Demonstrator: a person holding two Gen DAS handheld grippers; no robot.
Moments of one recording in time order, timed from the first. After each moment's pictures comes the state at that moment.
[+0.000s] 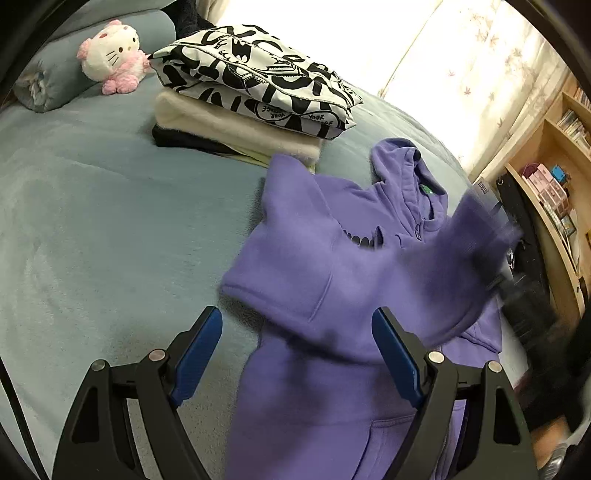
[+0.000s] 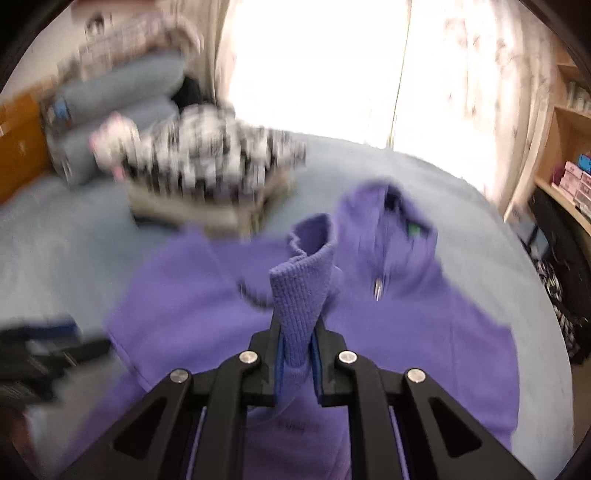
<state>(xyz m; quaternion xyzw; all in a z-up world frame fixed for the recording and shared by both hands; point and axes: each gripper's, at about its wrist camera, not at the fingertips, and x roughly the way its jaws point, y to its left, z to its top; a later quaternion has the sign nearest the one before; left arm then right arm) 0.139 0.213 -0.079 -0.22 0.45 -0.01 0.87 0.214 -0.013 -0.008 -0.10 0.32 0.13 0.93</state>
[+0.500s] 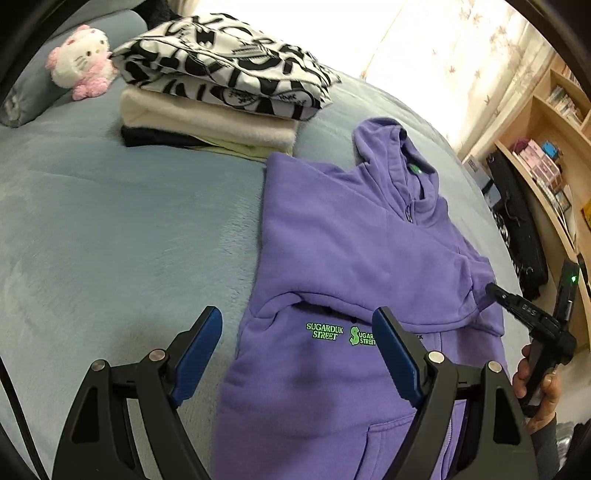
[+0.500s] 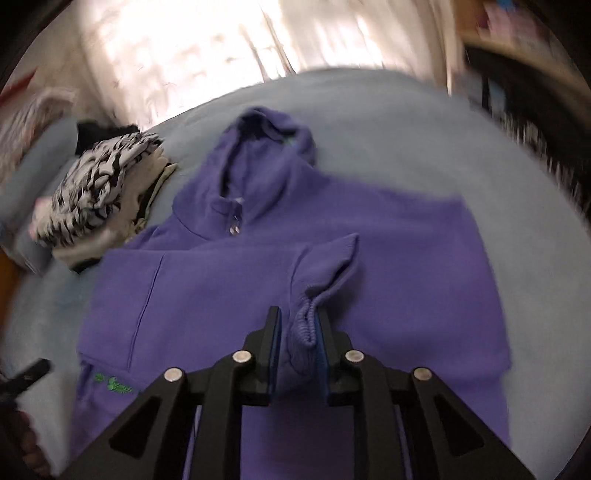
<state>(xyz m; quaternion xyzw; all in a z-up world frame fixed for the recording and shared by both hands) 0.163 0.192 -0.088 -0.19 0.47 -0.05 0.86 0.259 -0.221 -0.078 0.12 0.46 0.04 0.88</state>
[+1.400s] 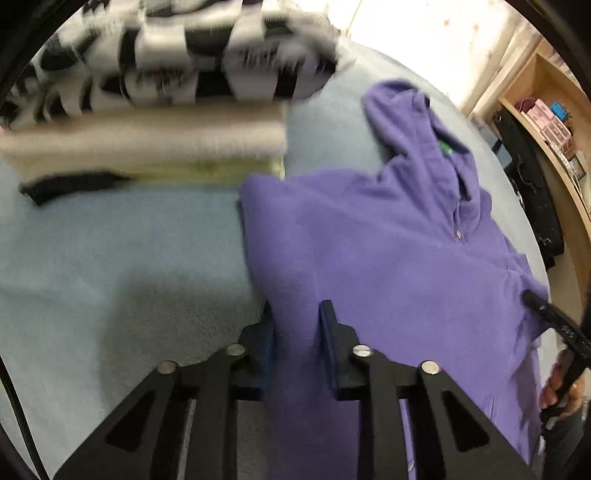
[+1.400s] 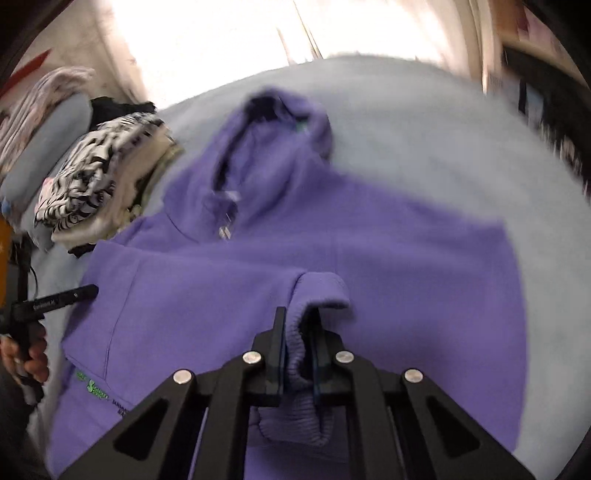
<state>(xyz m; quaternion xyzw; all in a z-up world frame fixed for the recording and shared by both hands) 0.311 0.190 -0.136 -0.12 0.51 -0.08 0.85 0.304 -0.205 -0.090 0.05 0.46 0.09 0.88</state>
